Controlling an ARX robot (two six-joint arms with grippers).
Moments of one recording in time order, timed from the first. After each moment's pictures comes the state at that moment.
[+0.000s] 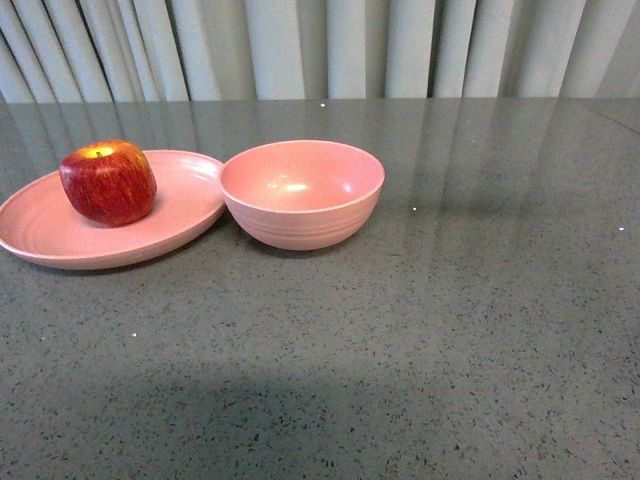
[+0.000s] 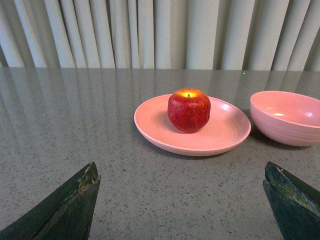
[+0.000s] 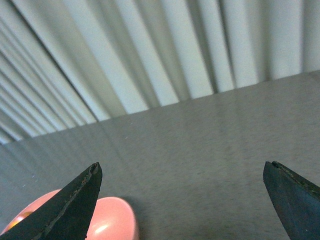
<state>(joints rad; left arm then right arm) 0.00 0.01 0.02 0.00 0.00 -0.01 0.27 1.31 0.89 0.33 0.04 0.35</state>
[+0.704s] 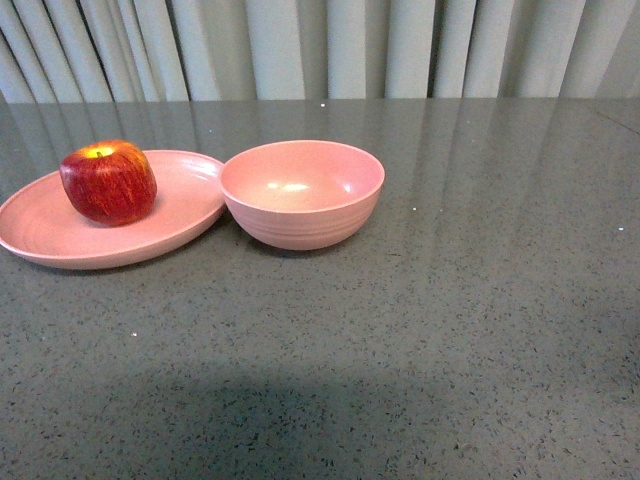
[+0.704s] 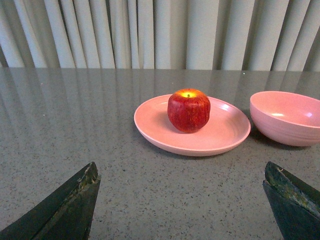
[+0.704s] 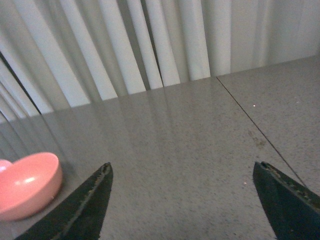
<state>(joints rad) 0.00 0.01 0.02 0.00 0.00 -0.01 0.00 0.53 0.31 0.21 0.00 0.18</state>
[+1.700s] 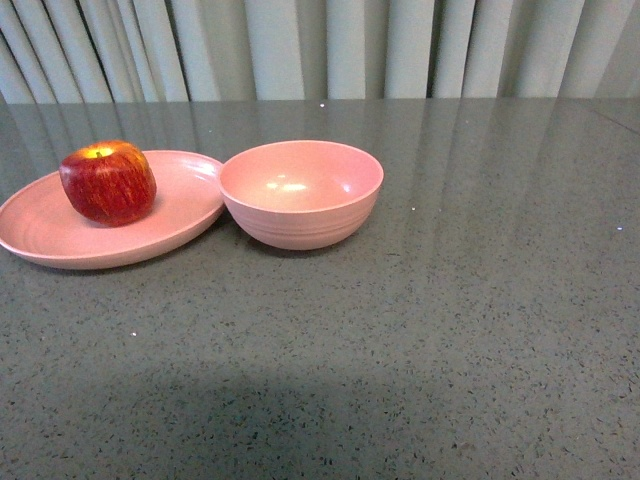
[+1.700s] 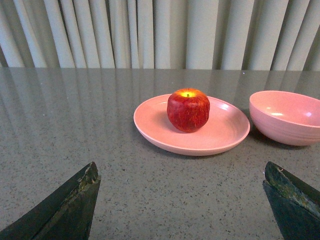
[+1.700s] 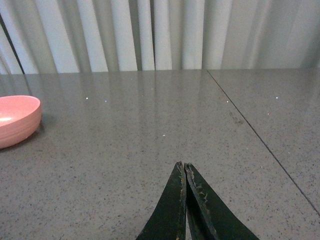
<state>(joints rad) 0.00 0.01 0.02 0.00 0.00 -0.01 0.00 0.04 0.05 -0.01 0.00 0.01</state>
